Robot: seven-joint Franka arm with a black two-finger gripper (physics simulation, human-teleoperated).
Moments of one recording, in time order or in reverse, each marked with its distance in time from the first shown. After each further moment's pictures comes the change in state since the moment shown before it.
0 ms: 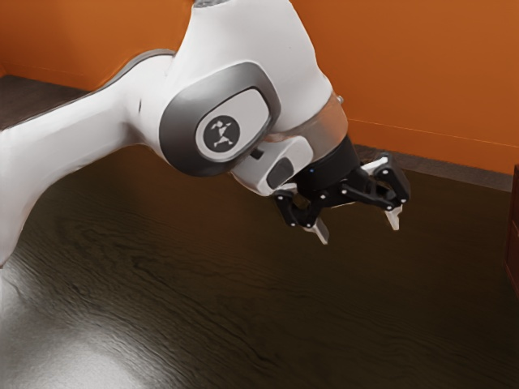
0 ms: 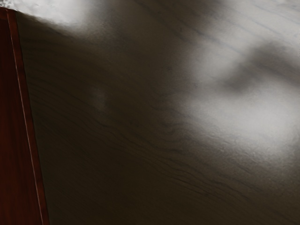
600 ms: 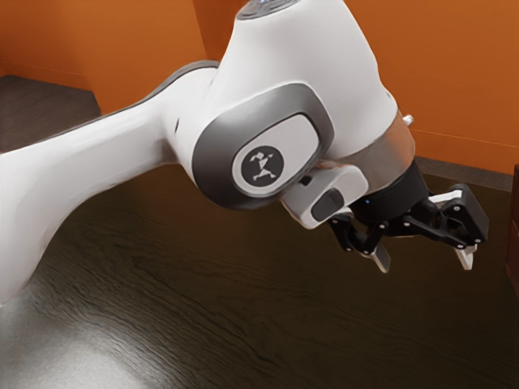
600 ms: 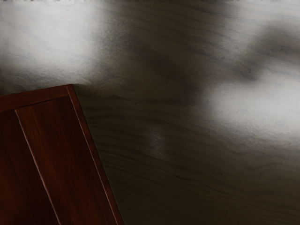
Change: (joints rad) arm -0.127 0.034 -0.008 0.042 -0.024 0.039 0.070
